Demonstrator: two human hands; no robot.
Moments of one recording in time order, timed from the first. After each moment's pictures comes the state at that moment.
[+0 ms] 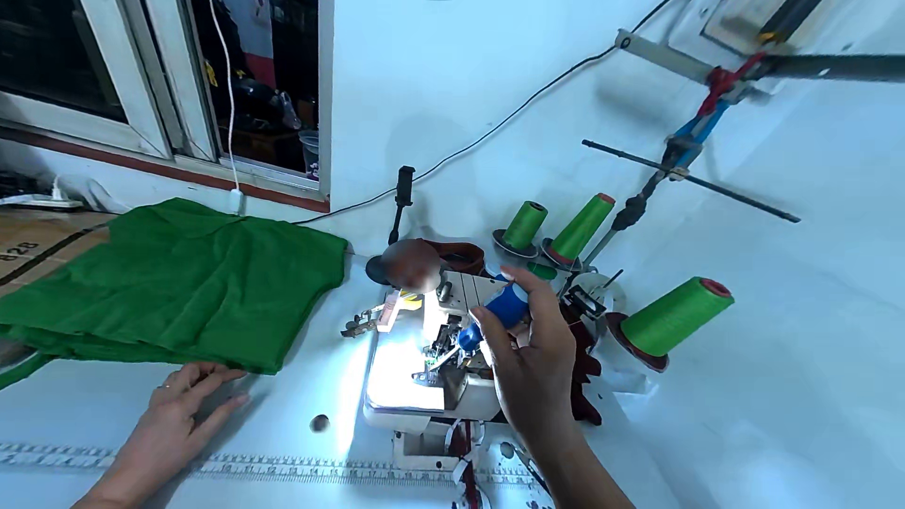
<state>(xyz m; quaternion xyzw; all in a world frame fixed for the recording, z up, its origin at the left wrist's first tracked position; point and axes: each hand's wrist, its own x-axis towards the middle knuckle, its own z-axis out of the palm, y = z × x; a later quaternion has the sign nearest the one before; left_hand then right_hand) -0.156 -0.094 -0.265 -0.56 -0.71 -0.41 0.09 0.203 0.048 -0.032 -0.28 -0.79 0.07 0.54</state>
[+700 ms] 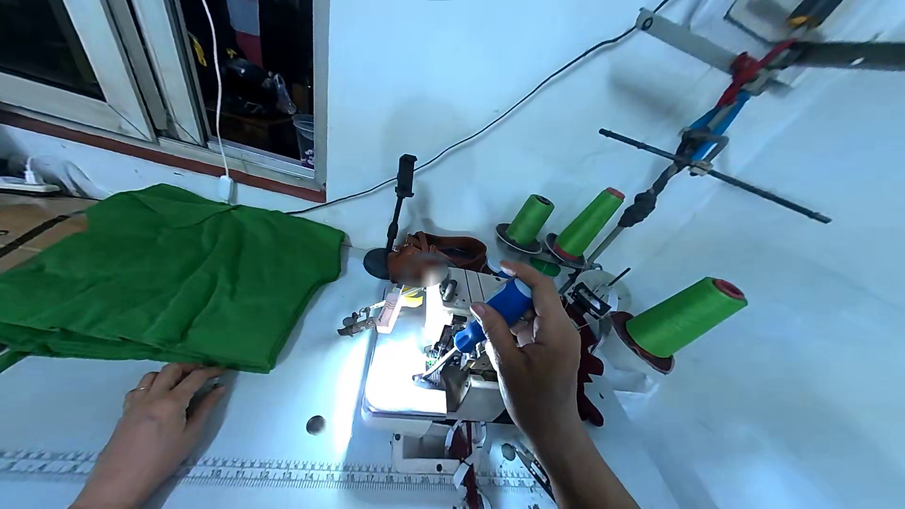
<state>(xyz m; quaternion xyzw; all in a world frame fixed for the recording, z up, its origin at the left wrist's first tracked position) -0.156 -0.092 -0.270 -0.53 -0.76 -0.37 0.12 0.197 0.057 -0.033 -0.28 -0.80 0.09 0.52</state>
